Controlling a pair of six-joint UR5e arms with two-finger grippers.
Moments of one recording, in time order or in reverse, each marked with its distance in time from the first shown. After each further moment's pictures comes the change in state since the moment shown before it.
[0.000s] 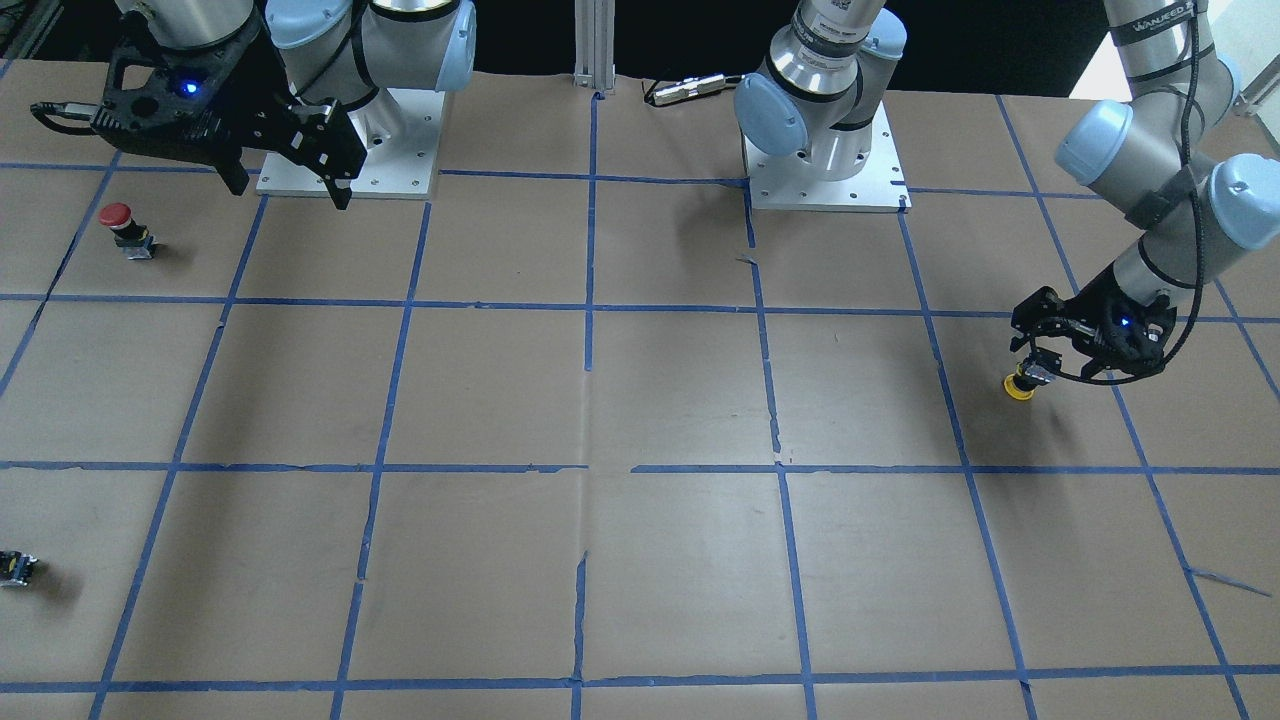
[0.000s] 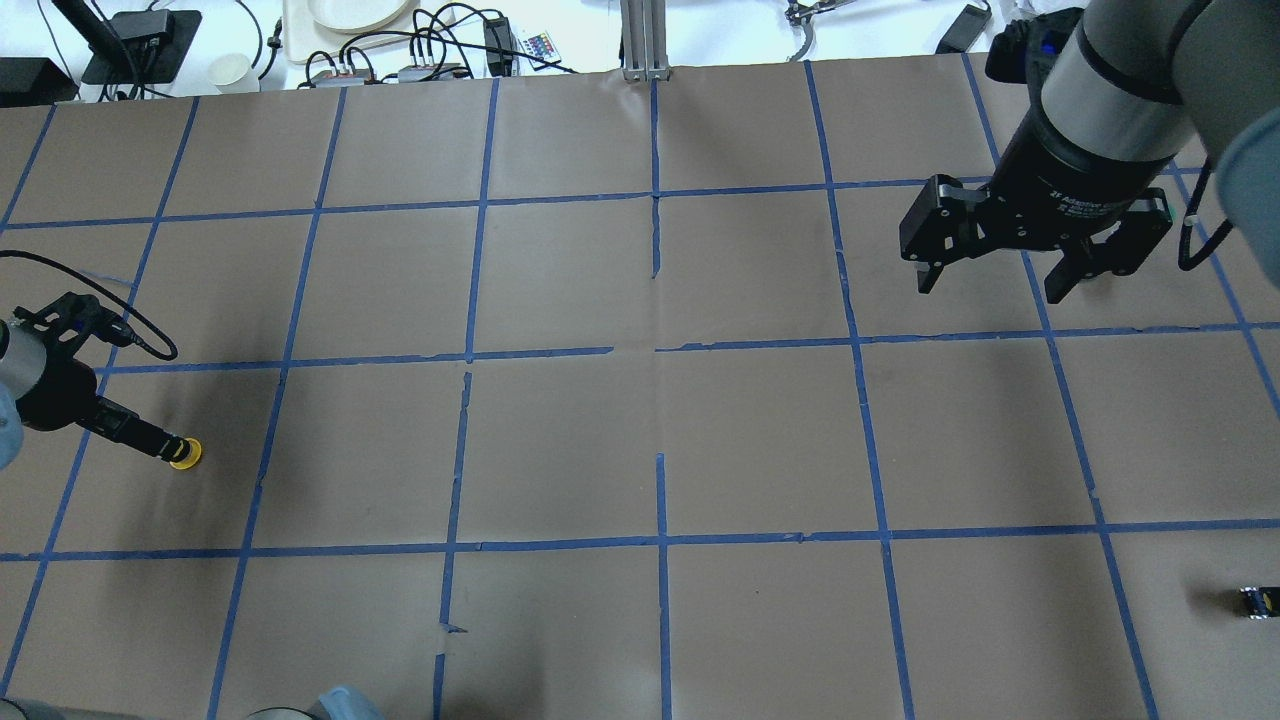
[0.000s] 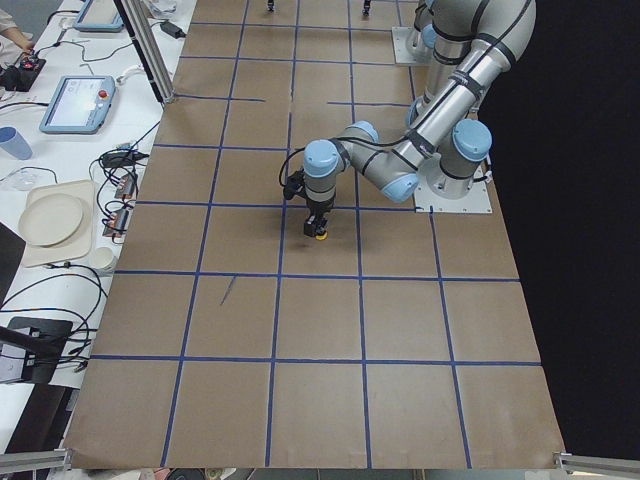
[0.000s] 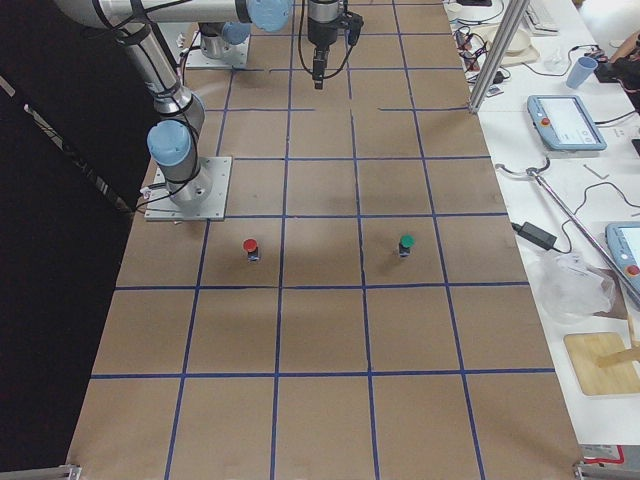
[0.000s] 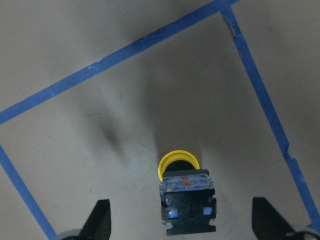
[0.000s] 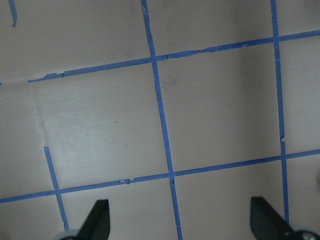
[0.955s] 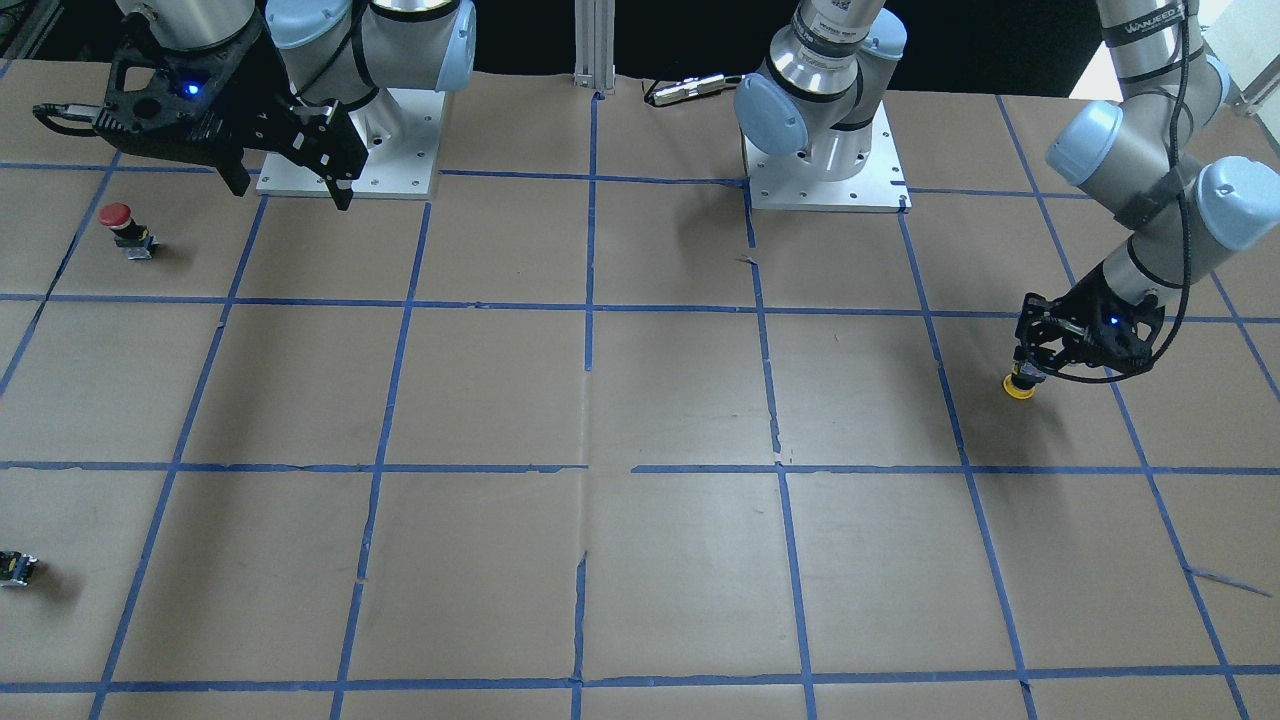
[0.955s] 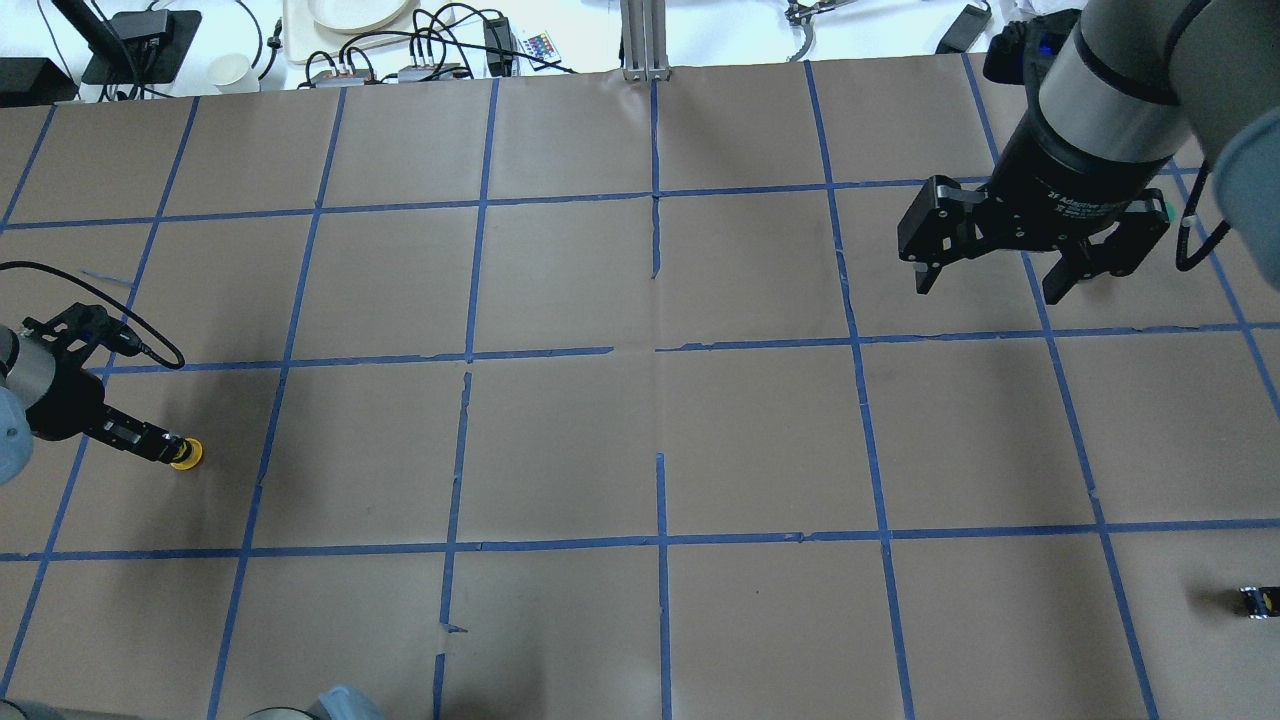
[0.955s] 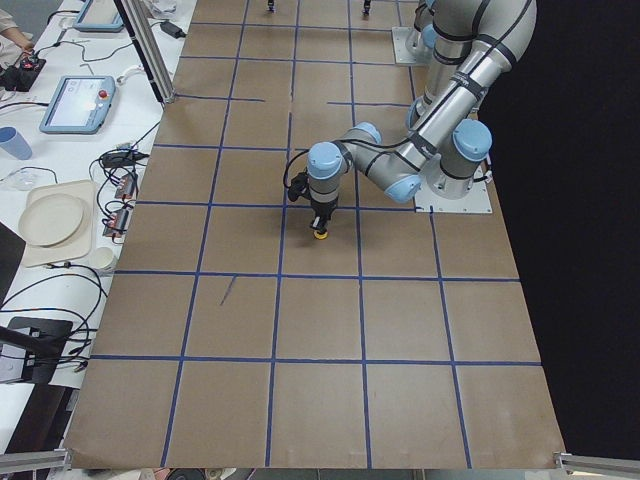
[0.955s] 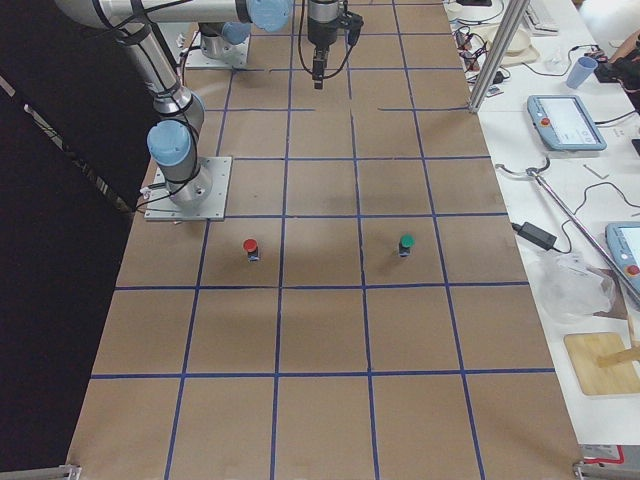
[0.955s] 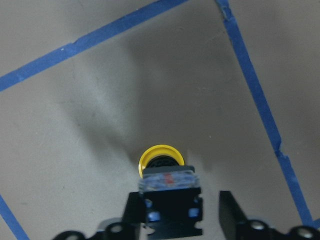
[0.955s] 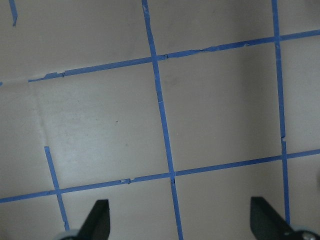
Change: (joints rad) left arm 0.001 0.006 -0.021 0.013 0.007 -0.005; right arm 0.002 0.001 0.000 0.000 0.001 0.003
